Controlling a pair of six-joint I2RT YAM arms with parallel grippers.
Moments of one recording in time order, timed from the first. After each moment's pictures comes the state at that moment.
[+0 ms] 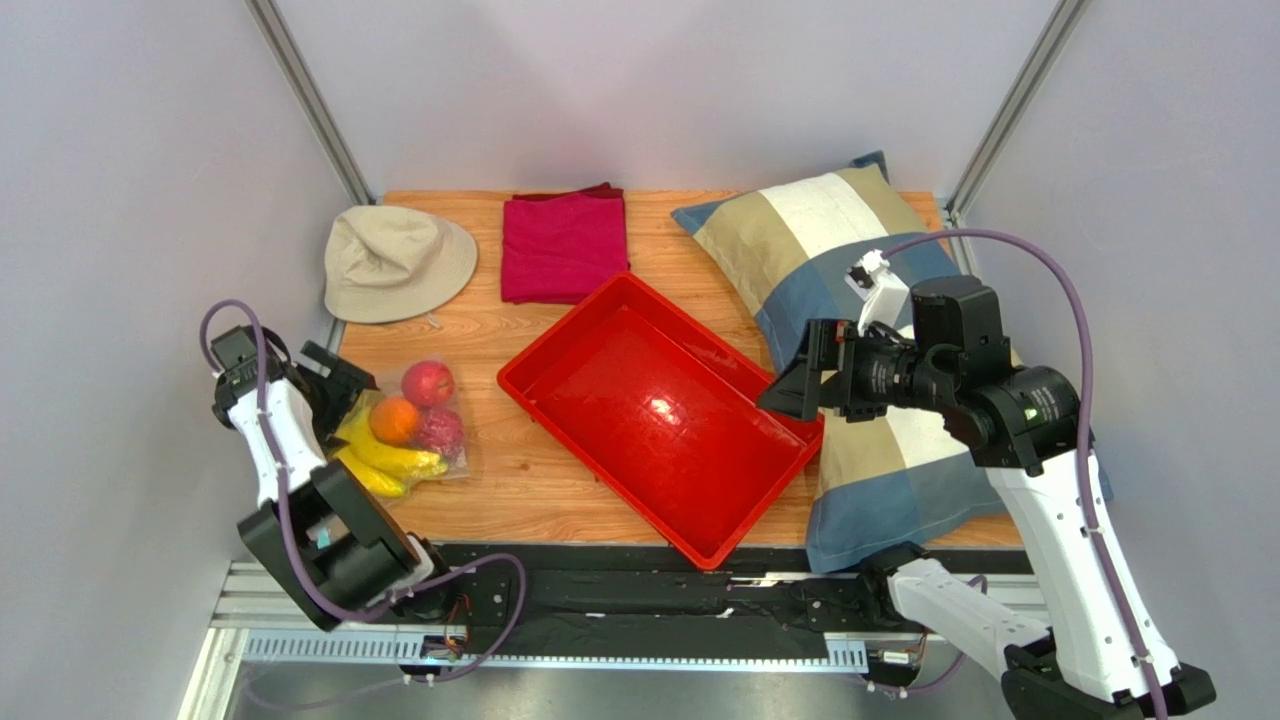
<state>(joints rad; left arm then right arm) 0.70 1.25 0.93 -0.76 0.21 -0.46 0.36 0.94 1.38 -1.13 -0.47 0.40</state>
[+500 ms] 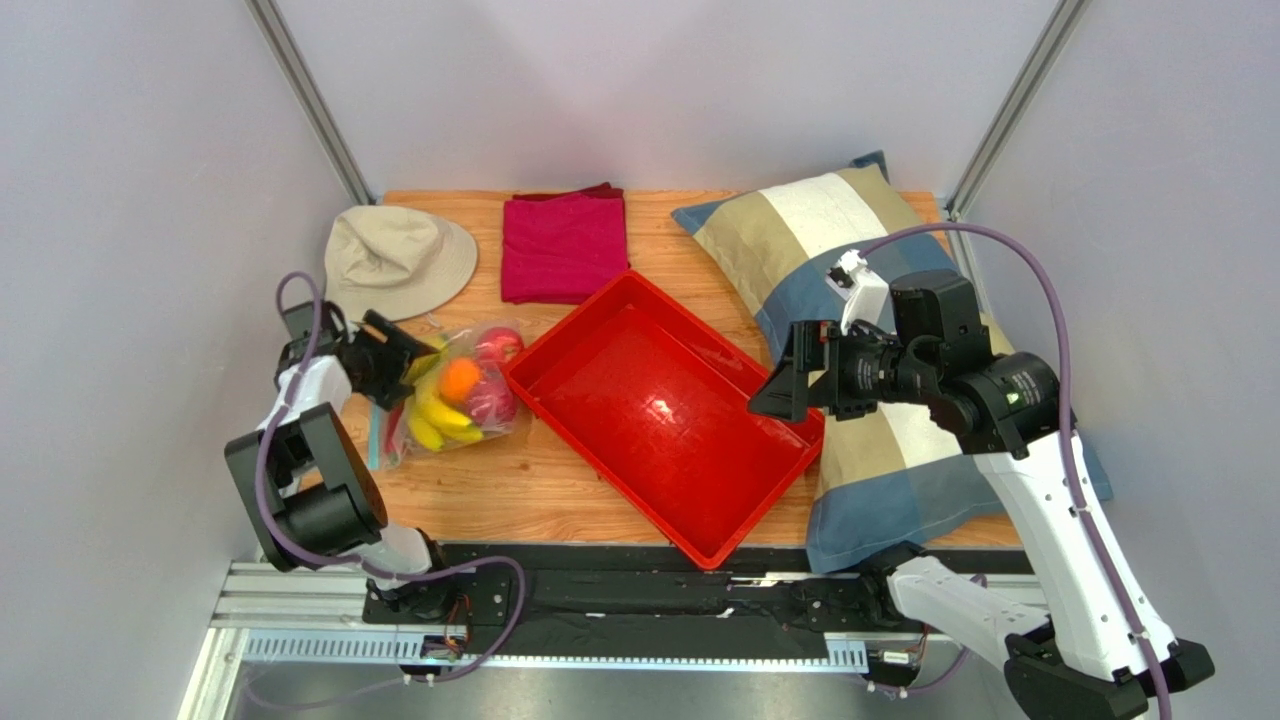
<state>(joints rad) 0.48 1.47 0.85 -0.35 0.44 -0.62 0.41 0.98 1.38 -1.13 -0.46 0.37</state>
